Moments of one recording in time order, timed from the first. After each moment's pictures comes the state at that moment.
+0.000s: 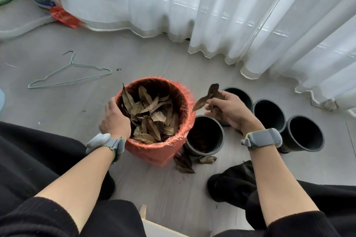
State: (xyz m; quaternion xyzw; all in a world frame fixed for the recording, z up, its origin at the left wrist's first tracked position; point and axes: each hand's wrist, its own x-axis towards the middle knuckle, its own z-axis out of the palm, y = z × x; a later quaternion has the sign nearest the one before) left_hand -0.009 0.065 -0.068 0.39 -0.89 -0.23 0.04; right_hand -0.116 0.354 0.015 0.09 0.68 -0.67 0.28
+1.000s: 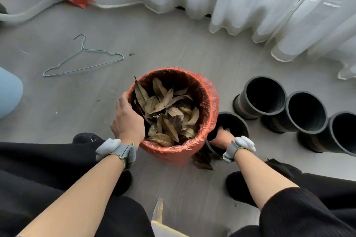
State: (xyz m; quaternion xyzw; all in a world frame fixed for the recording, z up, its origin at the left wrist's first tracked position) left_hand -0.009 0.064 -0.073 0.38 -0.89 -0.23 0.08; right_hand -0.094 0.333 -0.158 0.04 0.90 -0.06 0.44
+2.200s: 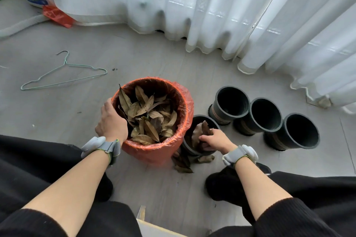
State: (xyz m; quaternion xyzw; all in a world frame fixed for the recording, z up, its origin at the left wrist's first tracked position) left_hand -0.009 0.059 -0.070 0.39 -0.89 -0.24 0.05; right_hand -0.079 0.375 -0.119 0.14 0.81 -0.44 0.36
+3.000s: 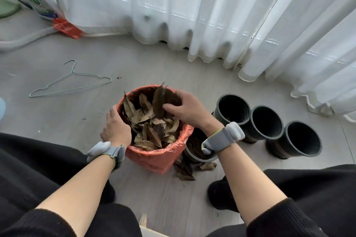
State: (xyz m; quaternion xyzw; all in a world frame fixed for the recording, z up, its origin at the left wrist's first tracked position) left_hand -0.007 0.065 -0.064 0.38 -0.89 -0.25 0.05; right_hand -0.087 0.257 0.046 -0.17 0.85 -0.45 0.21
